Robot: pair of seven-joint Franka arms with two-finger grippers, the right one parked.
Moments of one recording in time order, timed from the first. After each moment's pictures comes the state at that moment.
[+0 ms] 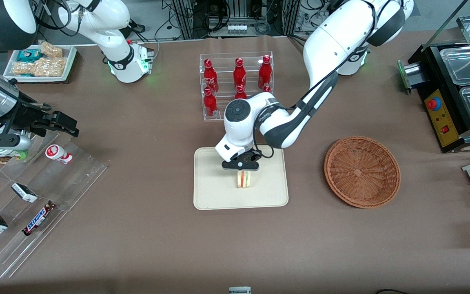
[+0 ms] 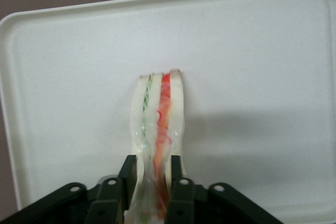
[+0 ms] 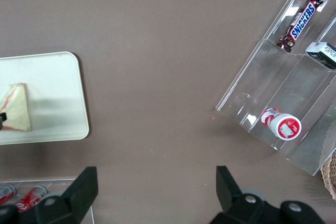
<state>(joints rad) -0.45 0.77 -0.42 -1.49 0.47 2.23 -0.98</state>
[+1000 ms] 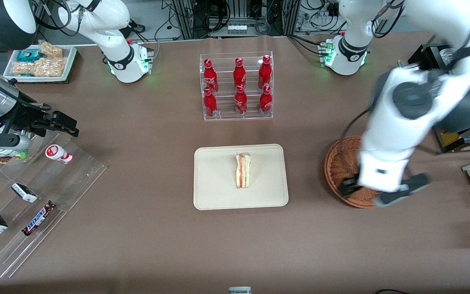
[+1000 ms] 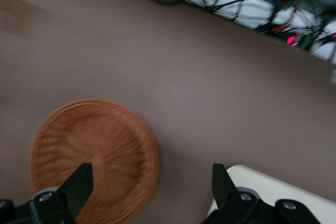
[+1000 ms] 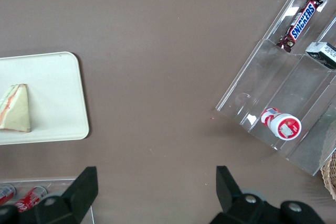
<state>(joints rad) 0.08 0.32 -0.41 -1.44 0.29 1.84 -0.78</state>
